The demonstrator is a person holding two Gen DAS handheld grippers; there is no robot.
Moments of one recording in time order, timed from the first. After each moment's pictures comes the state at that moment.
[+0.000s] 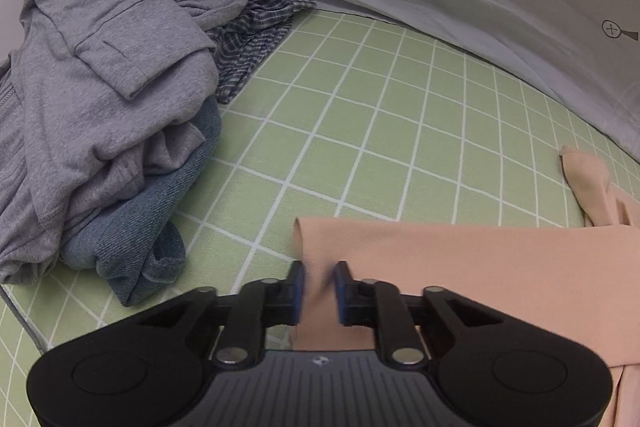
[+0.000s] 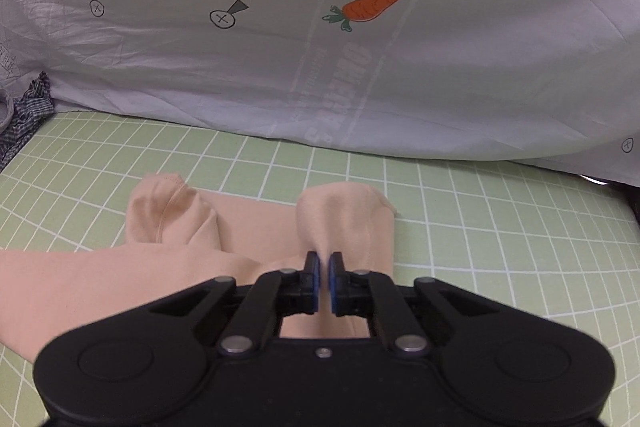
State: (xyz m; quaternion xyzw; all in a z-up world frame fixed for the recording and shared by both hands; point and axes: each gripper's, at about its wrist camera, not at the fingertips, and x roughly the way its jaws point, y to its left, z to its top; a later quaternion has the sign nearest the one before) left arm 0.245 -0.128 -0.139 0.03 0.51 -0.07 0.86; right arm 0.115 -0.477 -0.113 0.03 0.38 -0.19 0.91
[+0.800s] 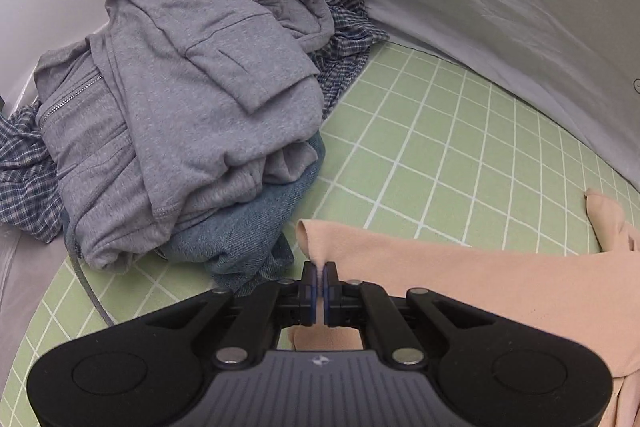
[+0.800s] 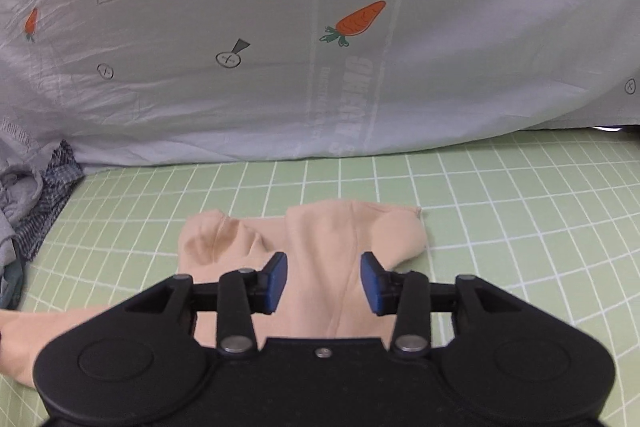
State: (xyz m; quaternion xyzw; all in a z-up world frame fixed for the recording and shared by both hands) left arm 0.226 -0.070 -0.125 0.00 0.50 -0.01 0.87; right arm 0.097 -0.464 -0.104 0.13 0.35 -0.18 0.91
